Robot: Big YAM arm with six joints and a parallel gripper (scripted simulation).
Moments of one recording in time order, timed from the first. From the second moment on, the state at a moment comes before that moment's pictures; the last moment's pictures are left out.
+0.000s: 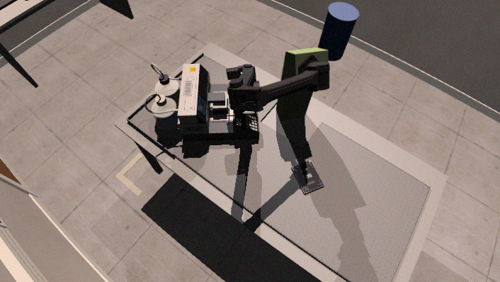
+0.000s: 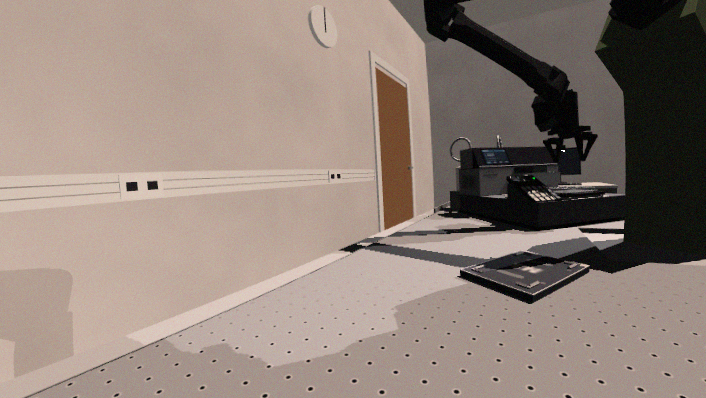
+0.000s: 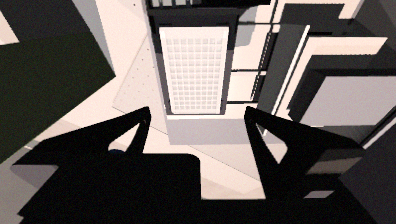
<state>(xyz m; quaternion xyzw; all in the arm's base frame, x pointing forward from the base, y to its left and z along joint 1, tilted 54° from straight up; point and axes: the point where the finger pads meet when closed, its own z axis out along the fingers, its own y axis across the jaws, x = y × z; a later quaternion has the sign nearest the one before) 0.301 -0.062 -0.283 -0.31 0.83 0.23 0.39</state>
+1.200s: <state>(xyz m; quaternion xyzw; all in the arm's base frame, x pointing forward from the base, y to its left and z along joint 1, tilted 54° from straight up) 0.300 -0.060 -0.281 -0.31 0.84 0.23 0.39</state>
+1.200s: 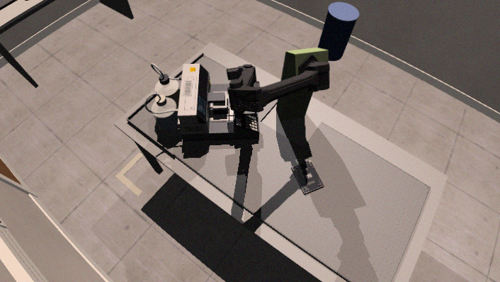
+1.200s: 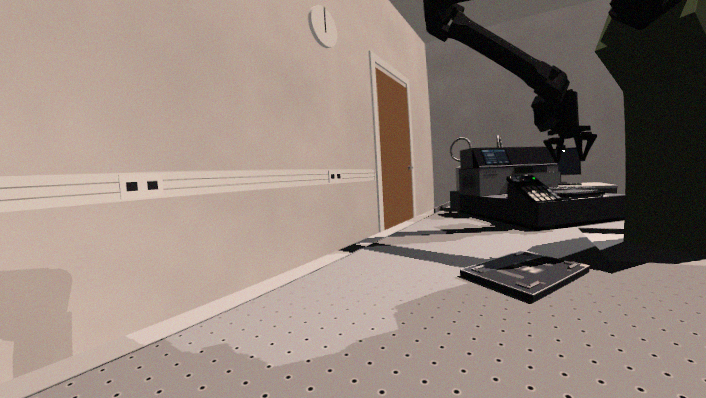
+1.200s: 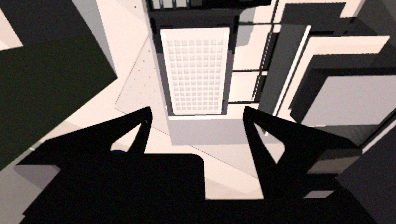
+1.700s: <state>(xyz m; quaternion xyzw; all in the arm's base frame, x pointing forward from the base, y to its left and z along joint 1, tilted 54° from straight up) 0.316 -0.025 -0.230 -0.19 0.87 0.31 0.34</state>
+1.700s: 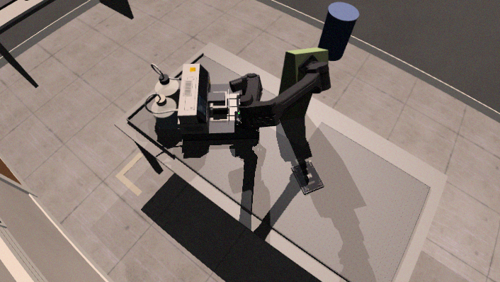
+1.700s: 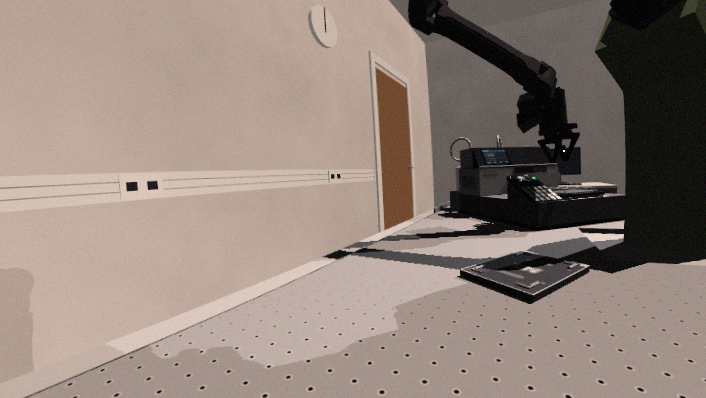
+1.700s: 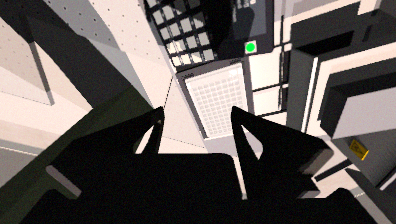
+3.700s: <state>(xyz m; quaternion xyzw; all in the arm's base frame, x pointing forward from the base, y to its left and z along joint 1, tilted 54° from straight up) 0.335 0.058 -0.146 0.37 0.82 0.40 0.17</state>
